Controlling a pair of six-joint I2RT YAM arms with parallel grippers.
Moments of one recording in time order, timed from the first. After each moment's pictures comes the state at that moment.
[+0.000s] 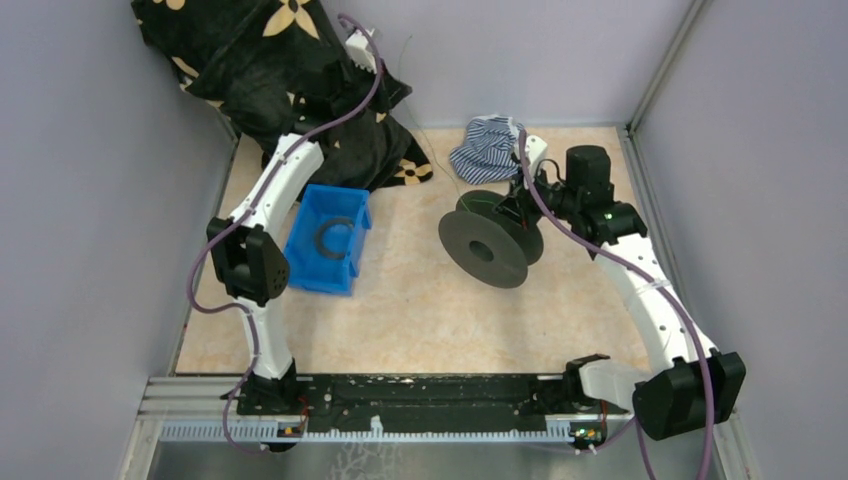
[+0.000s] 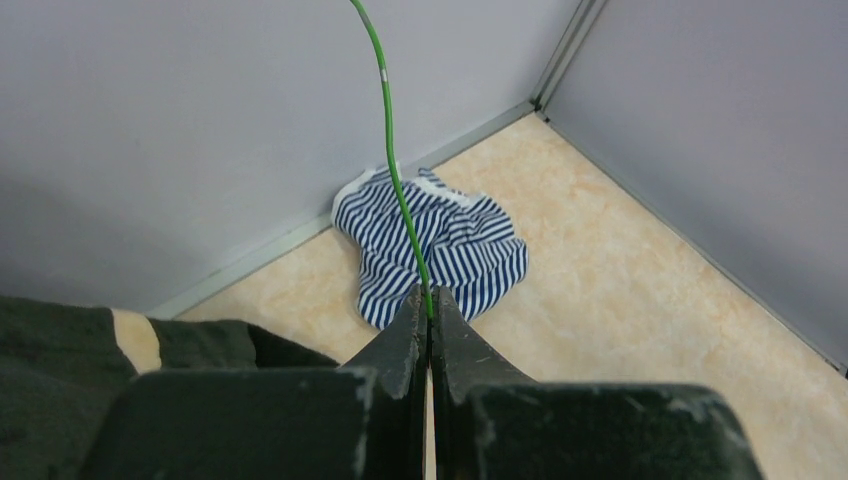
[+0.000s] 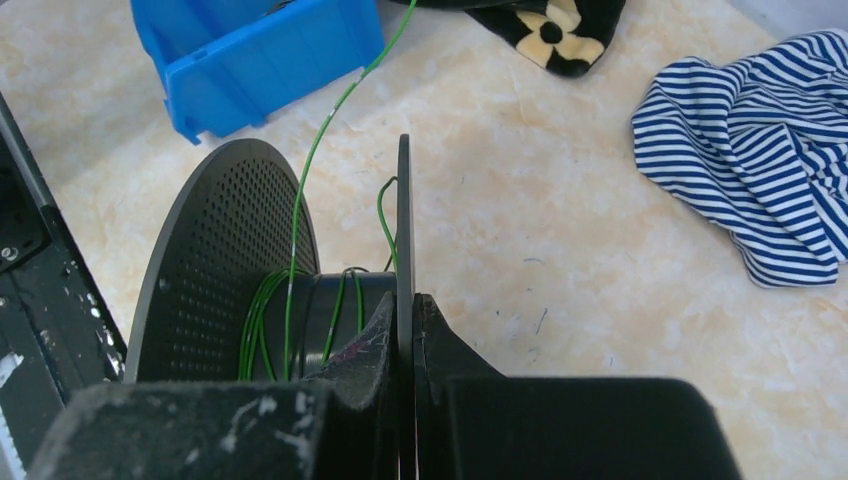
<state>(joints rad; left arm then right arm) -0.33 1.99 2.04 -0.11 0.46 -0.19 0.24 1.16 1.13 -0.50 -0.66 -0.26</state>
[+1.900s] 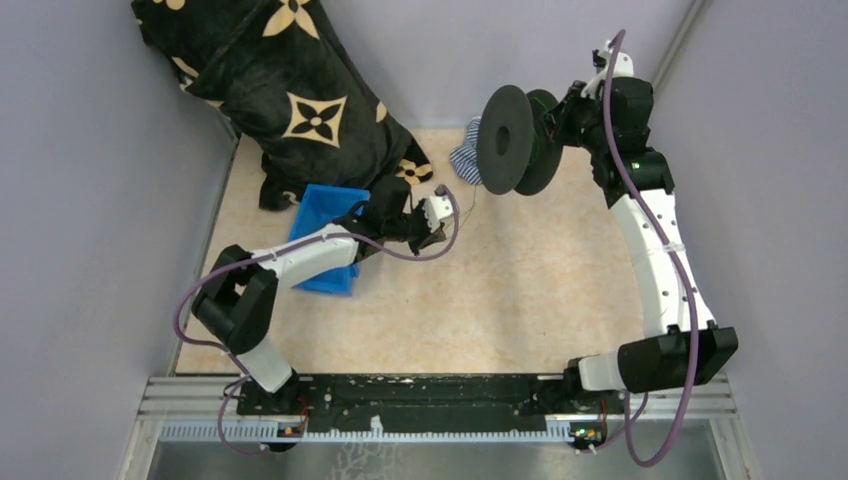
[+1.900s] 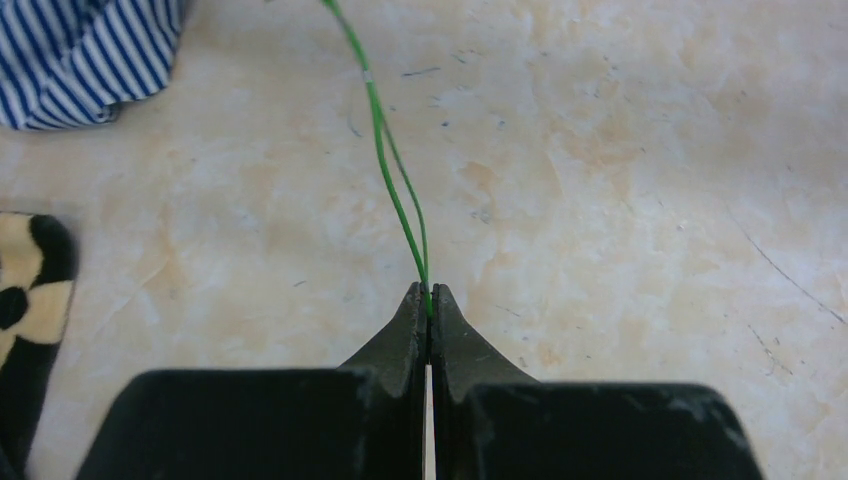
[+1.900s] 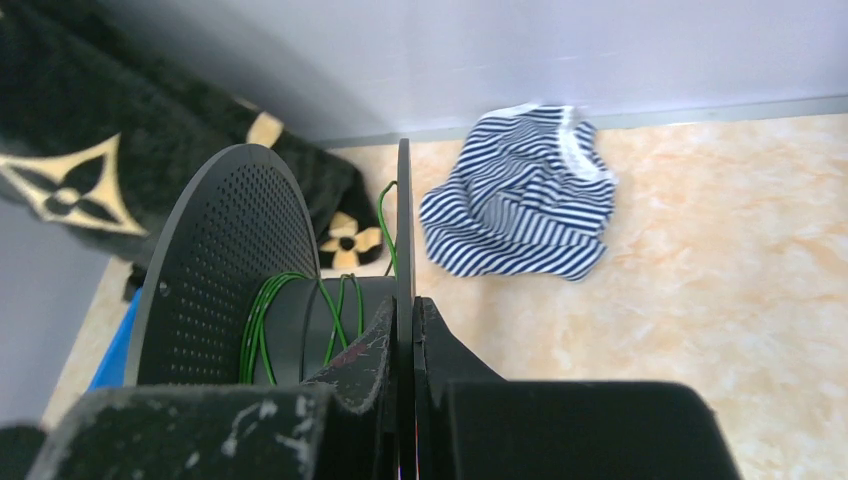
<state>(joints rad) -0.67 1.68 1.11 0.02 0.44 0.39 0.13 1.35 1.59 -0.48 -0.17 0.31</state>
